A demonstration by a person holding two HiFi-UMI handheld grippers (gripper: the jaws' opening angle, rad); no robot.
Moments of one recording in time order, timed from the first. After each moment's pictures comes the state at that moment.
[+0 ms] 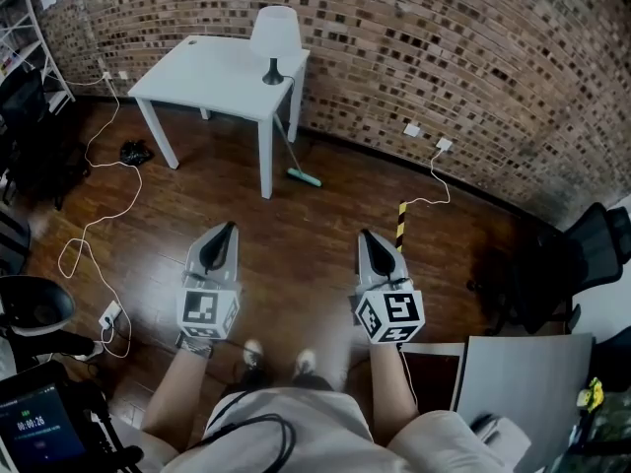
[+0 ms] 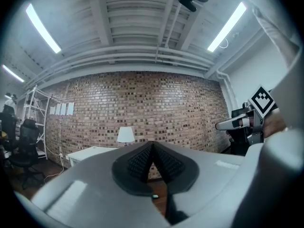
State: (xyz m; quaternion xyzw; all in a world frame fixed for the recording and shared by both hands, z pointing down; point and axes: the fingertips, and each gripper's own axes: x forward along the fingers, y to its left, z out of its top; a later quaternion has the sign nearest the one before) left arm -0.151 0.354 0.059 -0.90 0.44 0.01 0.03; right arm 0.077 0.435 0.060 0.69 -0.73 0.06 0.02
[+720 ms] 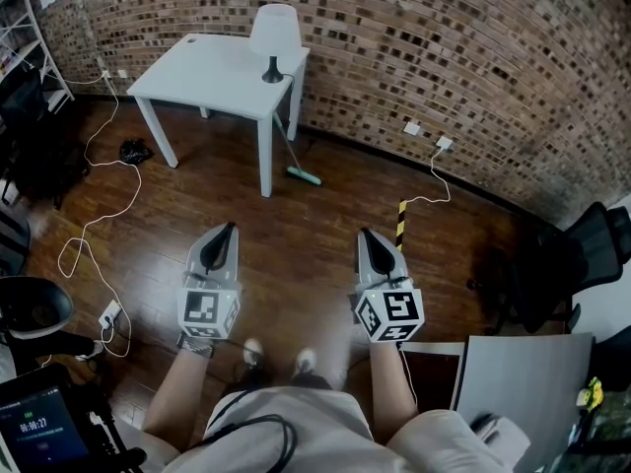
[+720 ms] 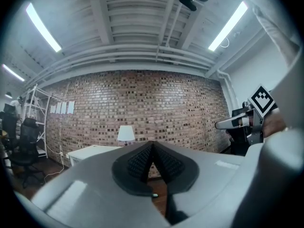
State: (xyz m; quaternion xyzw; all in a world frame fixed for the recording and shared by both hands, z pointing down) left arm -0.149 0.350 0.063 -0.90 0.44 0.00 0.02; right arm 0.078 0.429 0.060 0.69 -0.73 0.06 0.02
